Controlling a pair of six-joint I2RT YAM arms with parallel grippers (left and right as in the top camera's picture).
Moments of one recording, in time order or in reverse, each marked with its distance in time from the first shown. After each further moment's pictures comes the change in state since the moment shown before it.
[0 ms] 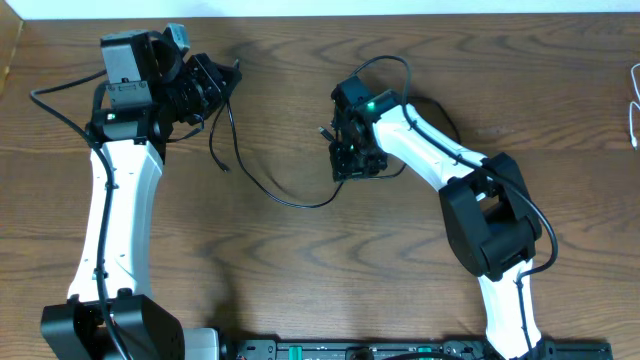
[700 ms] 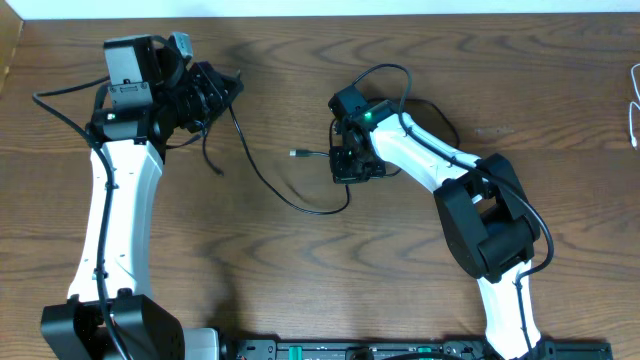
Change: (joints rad) left arm 0.000 0.000 0.000 -0.085 -0.003 0.034; right arm 0.015 0.000 -0.070 0.091 0.068 0.095
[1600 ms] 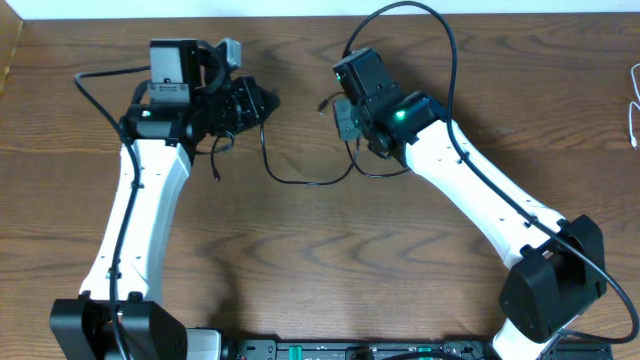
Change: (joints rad) left arm -0.156 0.000 0.000 -0.062 -0.007 0.174; right arm 0.031 -0.355 0.002 0.194 0.354 -0.112
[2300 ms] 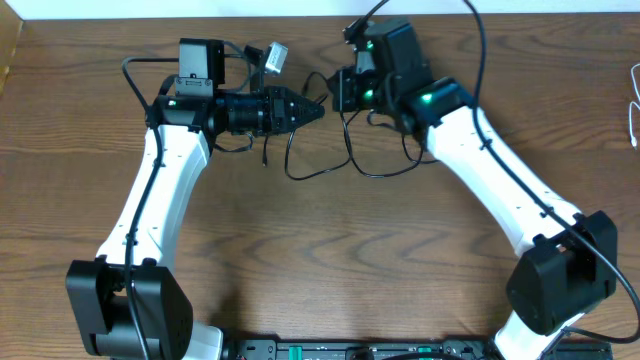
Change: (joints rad) left arm -0.045 0.099 0.000 0.049 0.462 0.183; right arm -0.117 0.000 0.013 0.195 -0.440 0.124
